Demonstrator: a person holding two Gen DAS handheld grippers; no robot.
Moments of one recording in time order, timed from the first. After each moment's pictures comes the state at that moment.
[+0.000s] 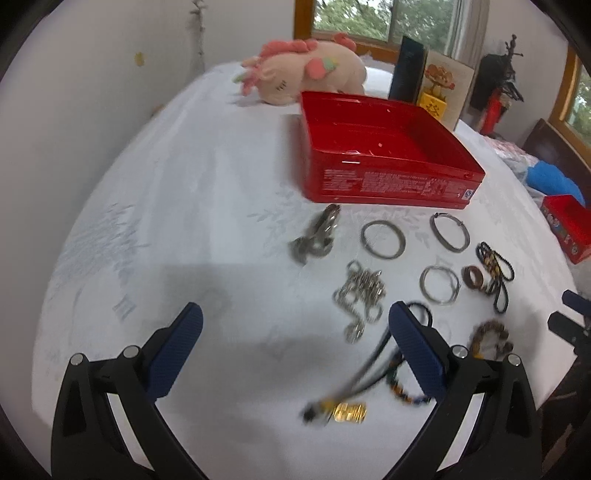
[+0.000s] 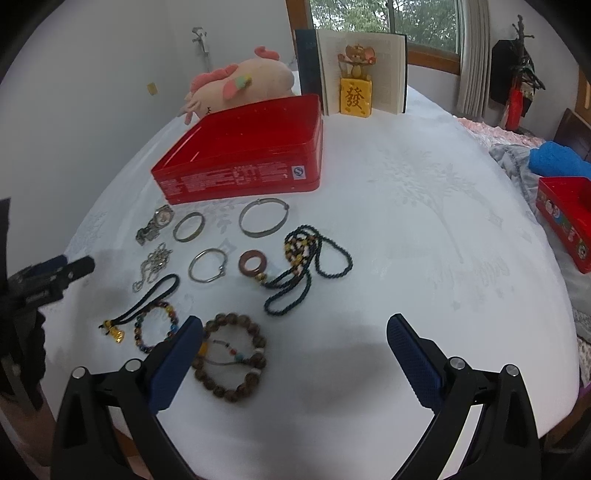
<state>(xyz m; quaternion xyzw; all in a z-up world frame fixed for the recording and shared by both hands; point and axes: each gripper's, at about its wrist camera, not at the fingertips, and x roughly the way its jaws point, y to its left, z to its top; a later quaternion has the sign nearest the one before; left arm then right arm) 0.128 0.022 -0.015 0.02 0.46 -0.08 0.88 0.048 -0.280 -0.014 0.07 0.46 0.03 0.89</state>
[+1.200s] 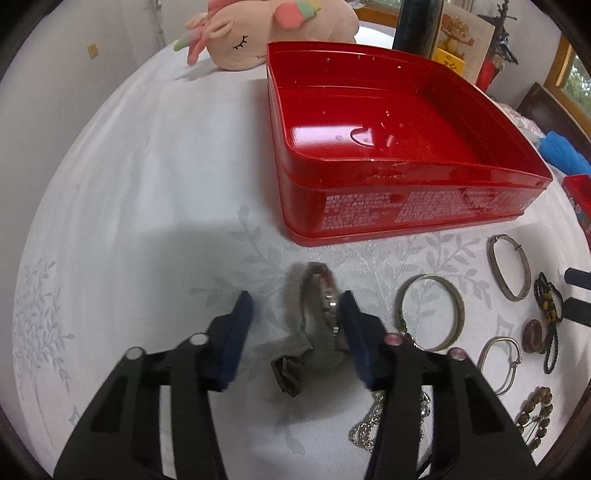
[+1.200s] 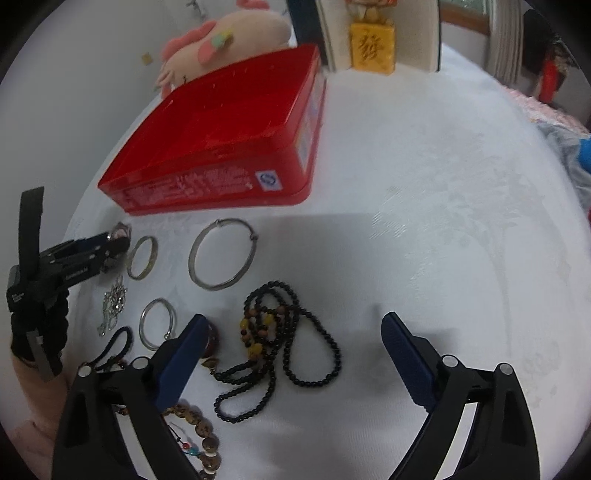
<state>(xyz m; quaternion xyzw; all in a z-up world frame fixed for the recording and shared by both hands) 0.249 -0.005 -0.073 0.06 0.51 -0.11 0.85 0.166 -0.307 -0.059 0.09 0.55 0.08 0.83</state>
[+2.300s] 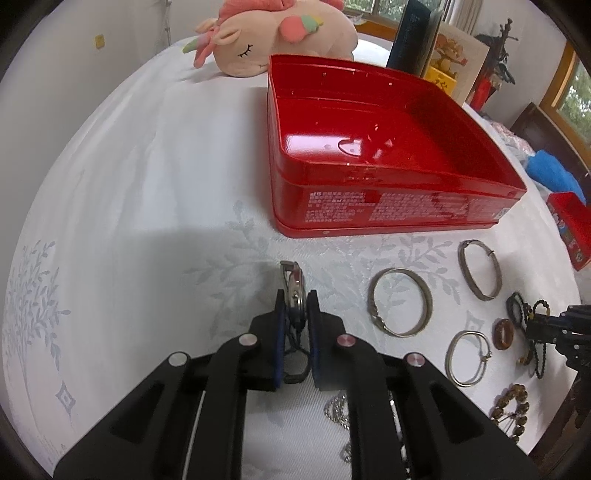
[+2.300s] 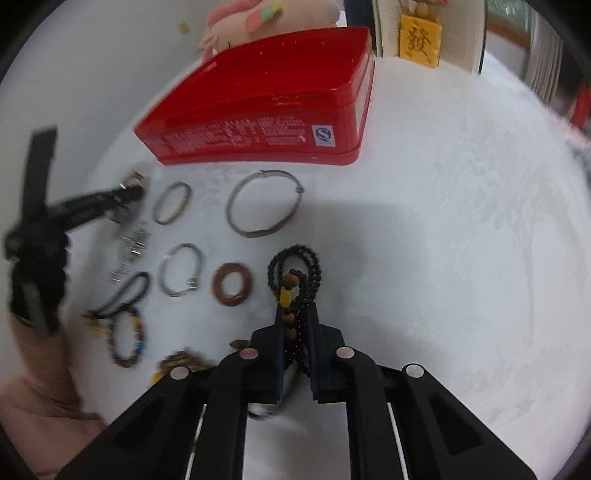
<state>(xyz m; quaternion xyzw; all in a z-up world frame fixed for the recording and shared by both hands) 0.224 0.001 -0.057 0.01 0.50 -0.12 0.86 0.128 -0.302 -0.056 0.08 0.55 0.16 0.82</state>
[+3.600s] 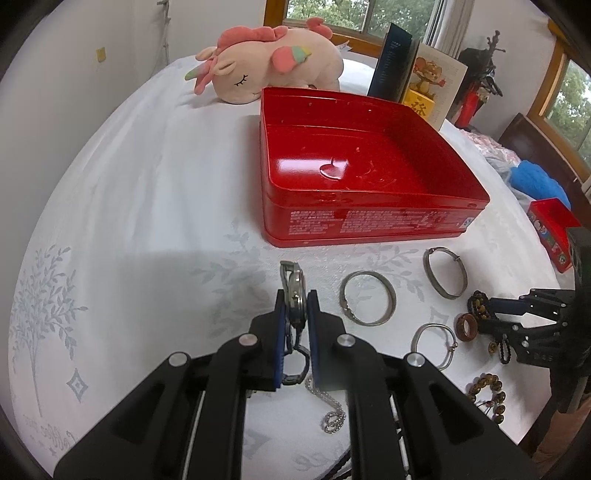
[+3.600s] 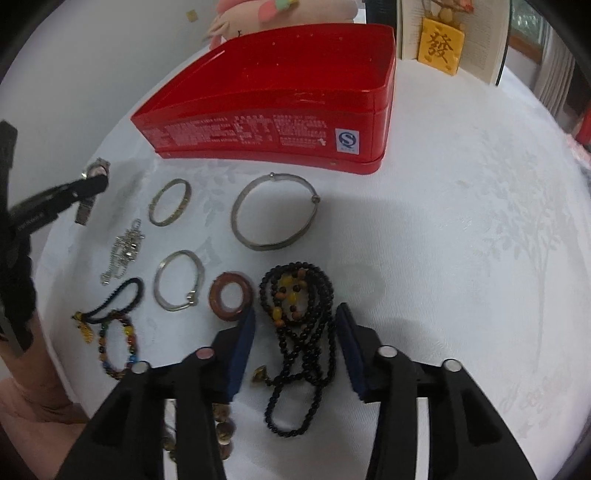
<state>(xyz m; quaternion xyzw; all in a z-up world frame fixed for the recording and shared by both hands) 0.198 0.001 -0.026 0.00 0.47 -0.14 0.87 0.155 -0.273 -0.069 -0.01 0.56 0.13 0.82</state>
